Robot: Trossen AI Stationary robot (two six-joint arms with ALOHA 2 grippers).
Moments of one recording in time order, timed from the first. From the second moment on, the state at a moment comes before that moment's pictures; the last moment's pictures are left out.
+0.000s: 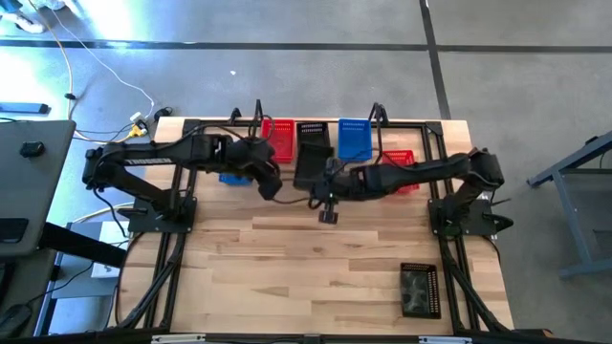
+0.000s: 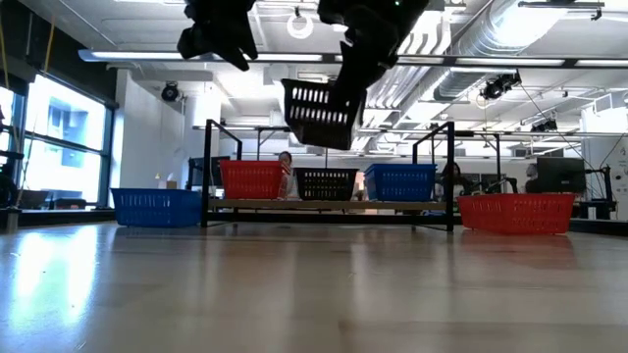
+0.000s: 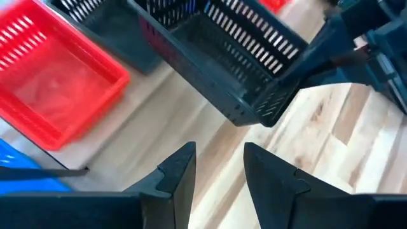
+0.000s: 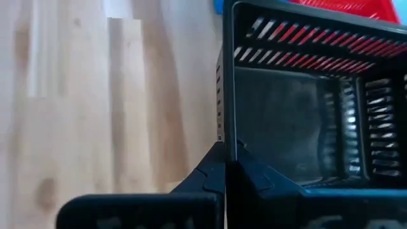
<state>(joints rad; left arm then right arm) 0.21 1.34 1.30 -0.87 -0.17 -0.54 0.06 1.70 1.39 -0.61 0.31 0.01</state>
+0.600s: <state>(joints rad) 0.35 1.30 1.30 -0.88 -0.17 -0.55 -0.25 1.69 1.39 -0.61 0.16 -0.51</state>
